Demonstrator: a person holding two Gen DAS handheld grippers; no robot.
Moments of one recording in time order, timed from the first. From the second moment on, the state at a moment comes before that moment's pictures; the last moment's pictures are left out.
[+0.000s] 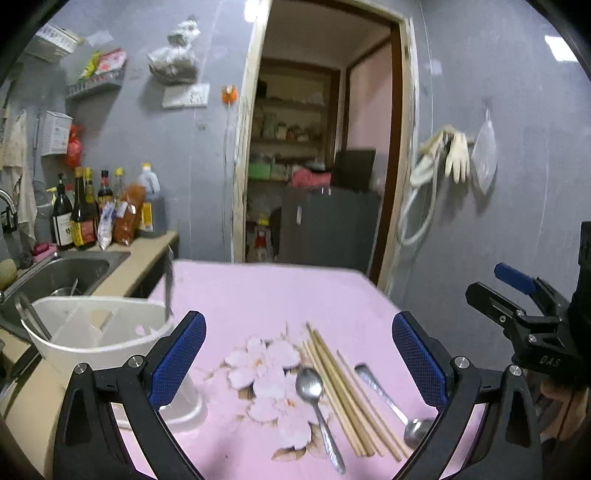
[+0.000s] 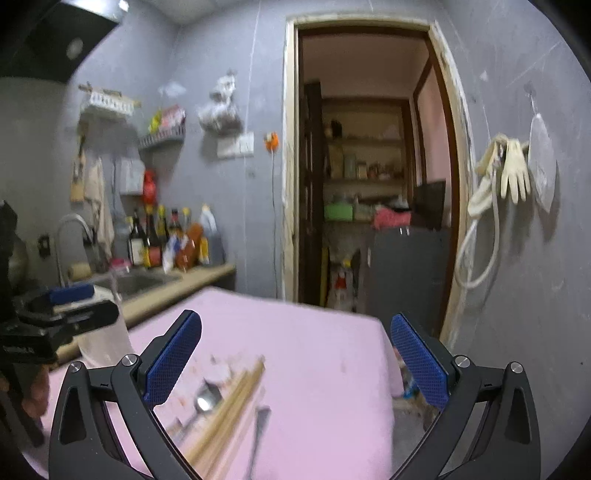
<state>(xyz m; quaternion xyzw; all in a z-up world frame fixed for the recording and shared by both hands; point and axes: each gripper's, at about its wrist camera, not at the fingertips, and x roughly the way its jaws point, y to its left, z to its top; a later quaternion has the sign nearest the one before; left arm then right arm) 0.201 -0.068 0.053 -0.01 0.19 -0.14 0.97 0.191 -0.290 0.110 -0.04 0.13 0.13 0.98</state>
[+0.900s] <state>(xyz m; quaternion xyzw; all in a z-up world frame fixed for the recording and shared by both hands) 0.267 -0.088 -0.063 0.05 0.44 -0.15 0.88 0.228 -0.267 0.016 -0.11 0.40 0.21 0.88</state>
